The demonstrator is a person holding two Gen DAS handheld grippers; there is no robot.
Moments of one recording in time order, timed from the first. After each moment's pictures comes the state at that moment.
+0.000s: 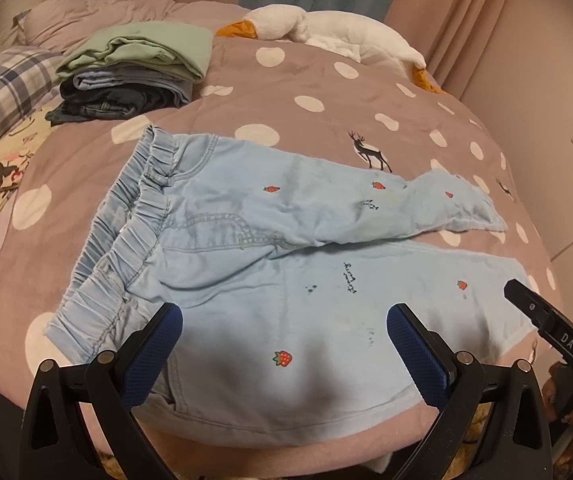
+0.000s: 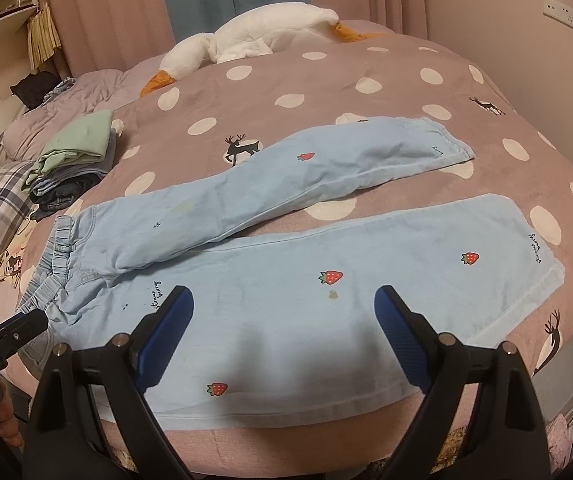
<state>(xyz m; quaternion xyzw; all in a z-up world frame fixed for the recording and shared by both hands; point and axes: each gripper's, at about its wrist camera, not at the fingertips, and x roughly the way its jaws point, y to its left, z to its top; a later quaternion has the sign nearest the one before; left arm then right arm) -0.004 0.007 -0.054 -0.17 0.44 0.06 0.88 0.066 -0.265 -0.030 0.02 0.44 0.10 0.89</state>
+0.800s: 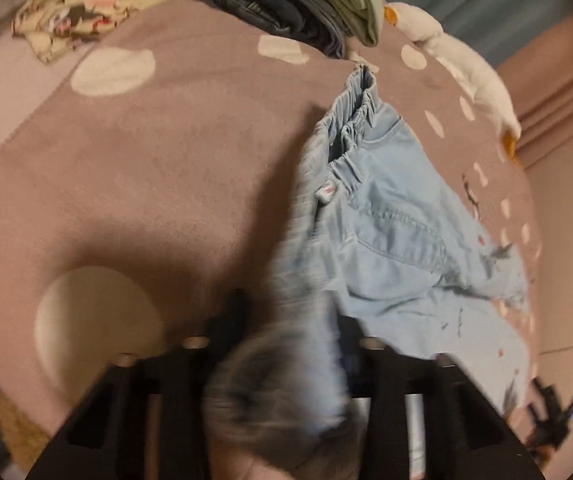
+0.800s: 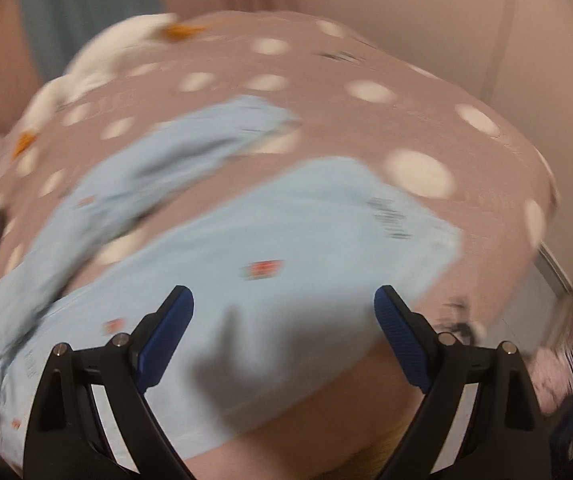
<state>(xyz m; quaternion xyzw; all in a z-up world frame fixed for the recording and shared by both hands) -0.017 0.135 -0.143 -0.37 0.46 0.13 0.80 0.109 -0.452 -0.076 0.10 0.47 -0.14 0.86</state>
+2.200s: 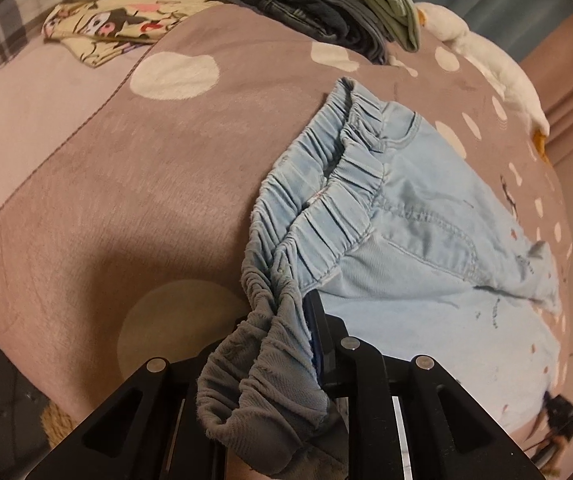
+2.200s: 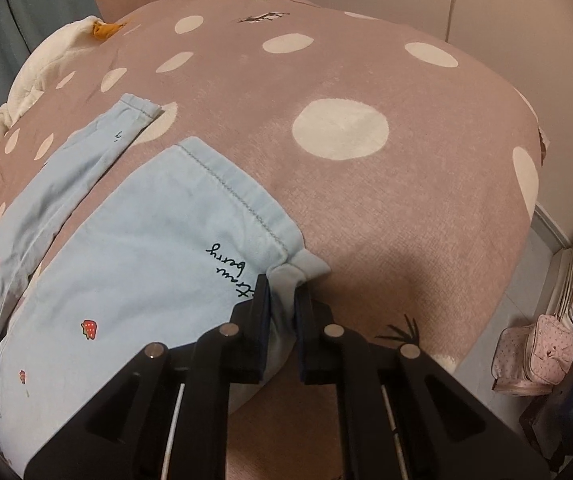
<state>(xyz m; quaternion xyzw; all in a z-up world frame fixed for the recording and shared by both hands) -0.032 0.157 -0.148 -0.32 0.47 0.18 0.80 0.116 -0.505 -0.116 0.14 0.49 -0.16 0.85</state>
